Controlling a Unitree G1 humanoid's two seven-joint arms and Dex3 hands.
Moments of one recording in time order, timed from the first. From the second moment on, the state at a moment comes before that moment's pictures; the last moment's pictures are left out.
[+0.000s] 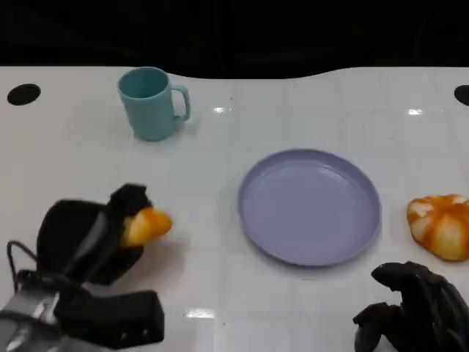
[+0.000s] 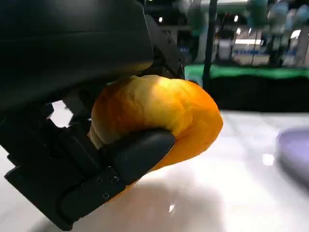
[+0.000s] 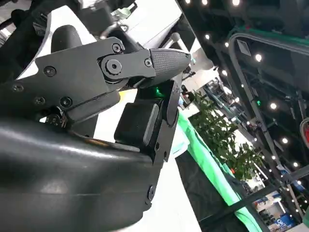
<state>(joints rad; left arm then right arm) -0.37 0.40 -0.39 0.70 0.82 -0.41 0.64 0.12 0.08 -0.19 0.21 0.63 0.05 0.79</state>
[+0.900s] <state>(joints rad) -0.69 0.10 -0.45 0.90 0.74 -0.49 0.56 0.10 0.07 -0.21 0.23 0.63 0.05 0.80</state>
